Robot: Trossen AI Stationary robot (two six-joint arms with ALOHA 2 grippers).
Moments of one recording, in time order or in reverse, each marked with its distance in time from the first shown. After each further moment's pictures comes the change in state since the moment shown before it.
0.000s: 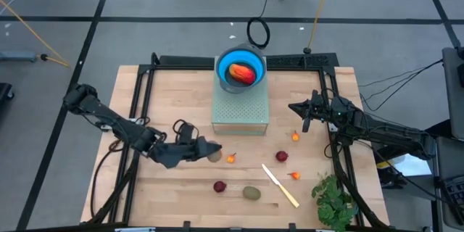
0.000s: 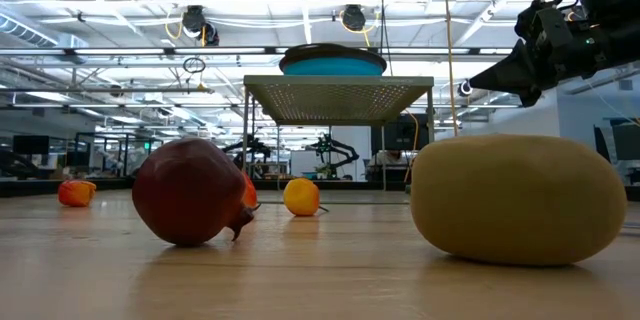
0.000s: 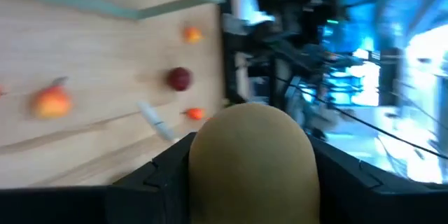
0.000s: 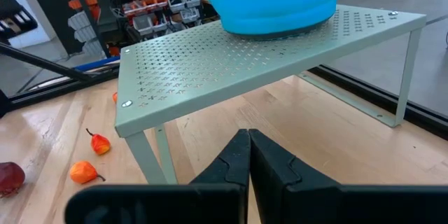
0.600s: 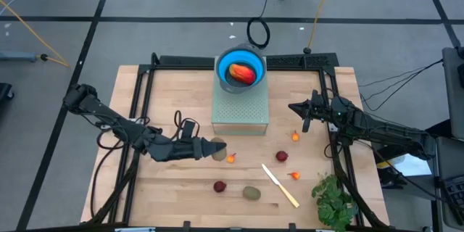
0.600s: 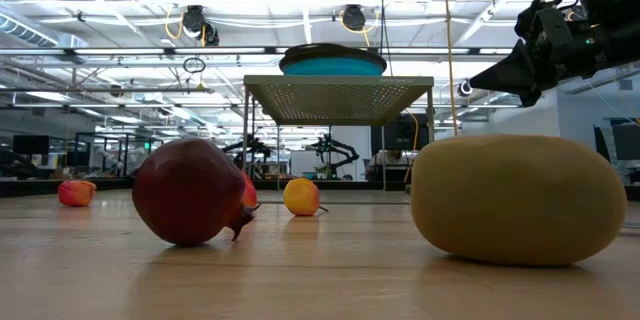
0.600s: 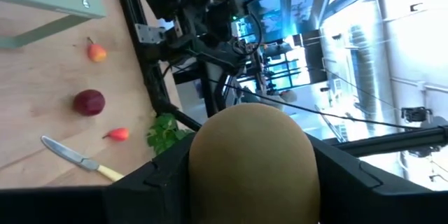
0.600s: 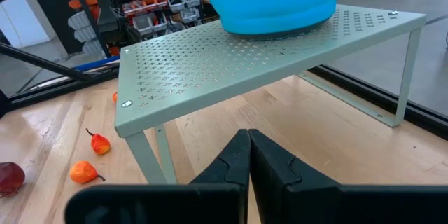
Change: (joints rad) left arm 0.010 0.000 0.000 0.335 0.000 0.334; right arm 0.000 0.000 0.000 0.000 0.000 0.000
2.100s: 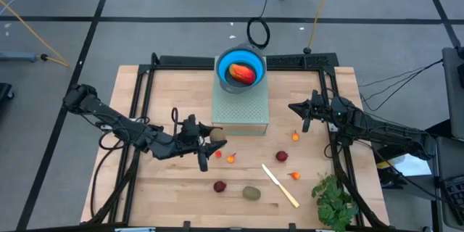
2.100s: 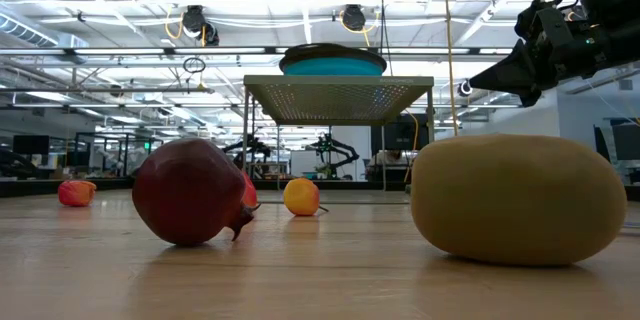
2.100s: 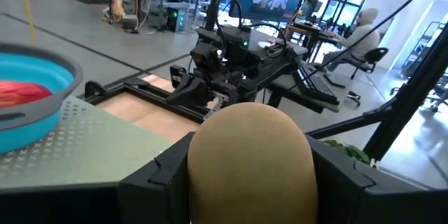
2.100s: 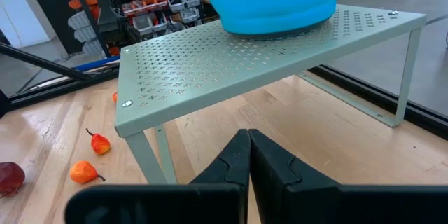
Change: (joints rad) left arm 0.027 0.000 0.000 -0.002 -0.103 1.025; right arm 0.000 0.000 0.000 0.000 0.000 0.000
